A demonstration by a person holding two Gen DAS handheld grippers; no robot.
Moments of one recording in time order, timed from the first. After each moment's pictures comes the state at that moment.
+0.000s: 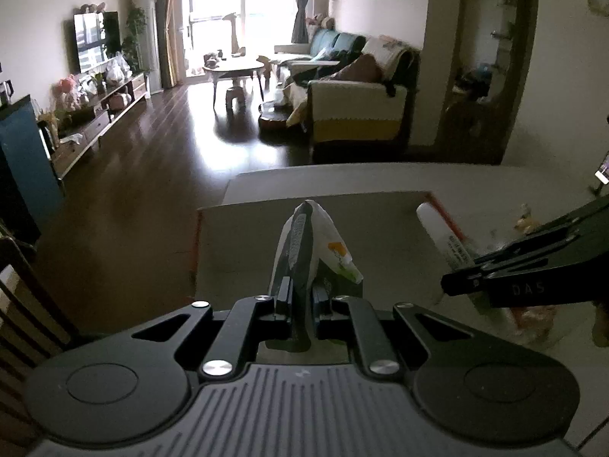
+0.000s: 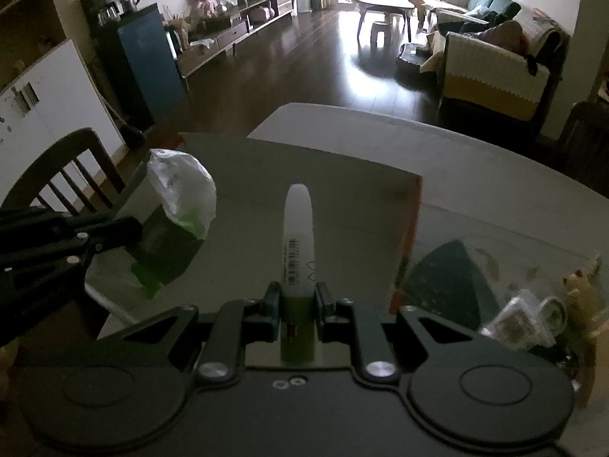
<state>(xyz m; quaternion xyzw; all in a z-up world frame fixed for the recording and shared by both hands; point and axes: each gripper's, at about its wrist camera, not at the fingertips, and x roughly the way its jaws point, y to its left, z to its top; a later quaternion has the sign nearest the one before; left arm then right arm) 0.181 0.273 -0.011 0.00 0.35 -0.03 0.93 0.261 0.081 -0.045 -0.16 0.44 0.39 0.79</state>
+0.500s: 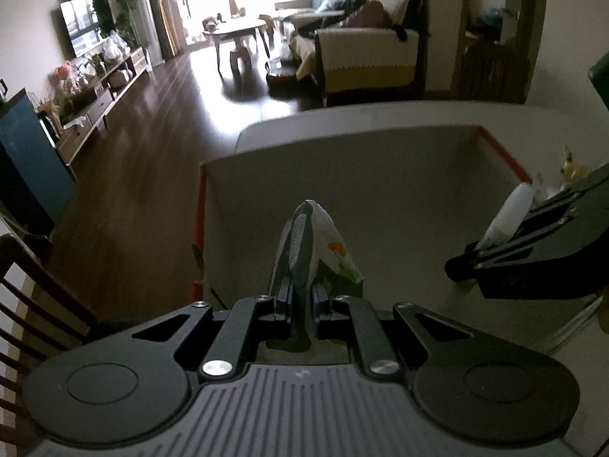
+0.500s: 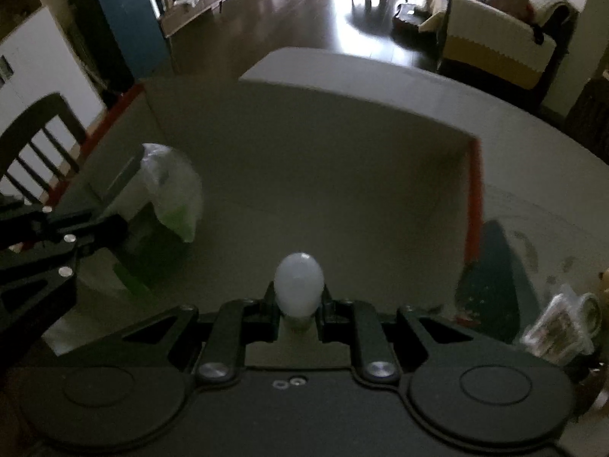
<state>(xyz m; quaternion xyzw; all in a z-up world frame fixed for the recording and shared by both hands) 0.223 0.279 -0.066 0.05 0.42 -0.01 0.90 0.275 0.128 -0.107 -0.20 0.50 0.36 0.76</state>
